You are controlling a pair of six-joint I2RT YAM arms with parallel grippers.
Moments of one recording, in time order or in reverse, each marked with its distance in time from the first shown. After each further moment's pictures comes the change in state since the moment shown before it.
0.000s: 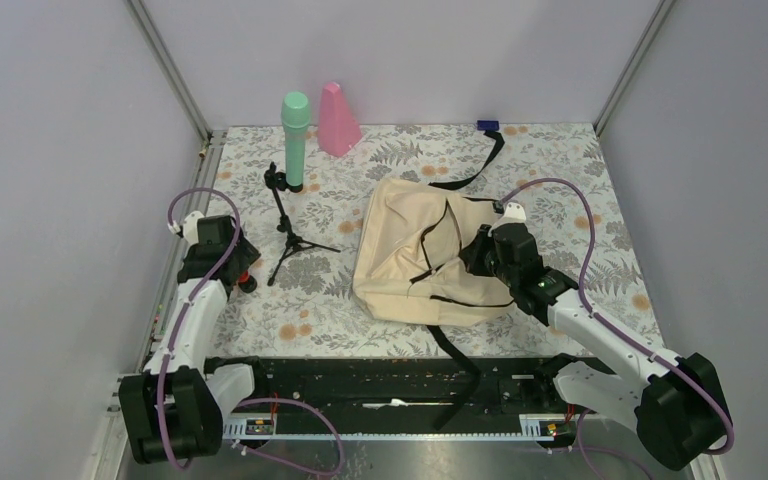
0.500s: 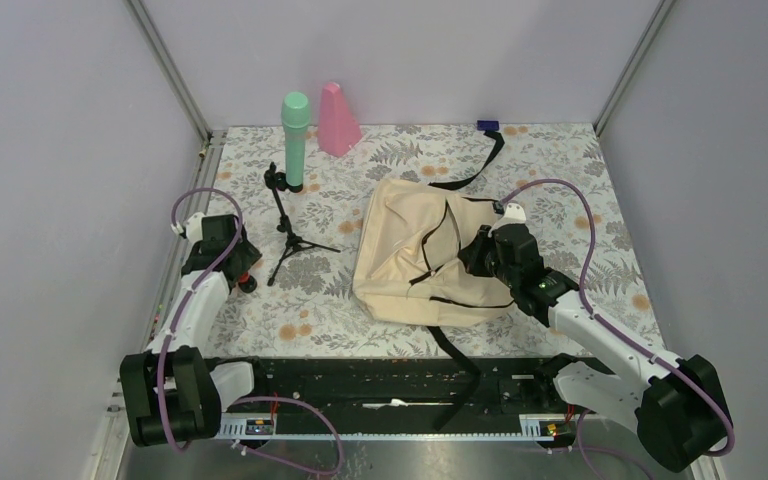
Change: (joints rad) left arm 0.001 0.087 0.001 0.044 -0.015 -0.020; right arm -0.002 -0.009 -0.006 0.009 -0.021 0.005
